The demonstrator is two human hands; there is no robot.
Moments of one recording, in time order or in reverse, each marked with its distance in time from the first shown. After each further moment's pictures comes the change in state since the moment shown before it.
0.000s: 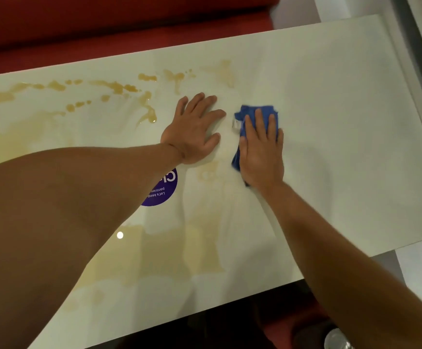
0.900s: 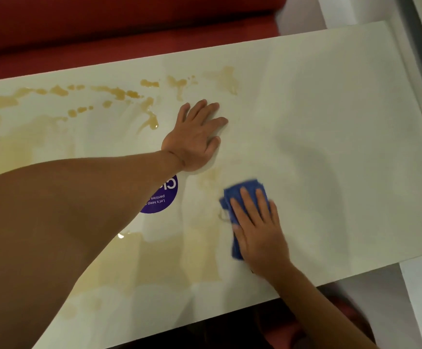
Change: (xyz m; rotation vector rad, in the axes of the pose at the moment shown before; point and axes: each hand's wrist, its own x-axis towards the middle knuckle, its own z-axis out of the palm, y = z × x) left_hand 0.001 0.000 -0.001 -0.031 0.006 -0.011; right_hand -0.149 0.013 0.010 -0.032 -0.120 -0.295
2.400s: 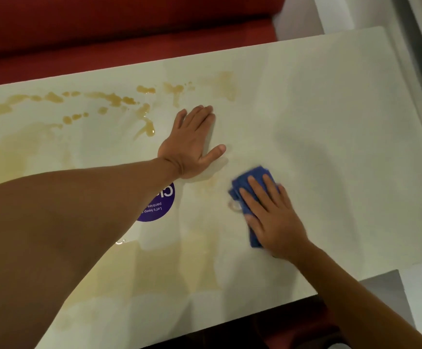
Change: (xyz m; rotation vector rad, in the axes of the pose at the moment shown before) left_hand 0.001 0.000 -0.006 0.022 -0.046 -0.019; right_hand 0.037 0.058 -0.020 -0.046 -0.044 -0.171
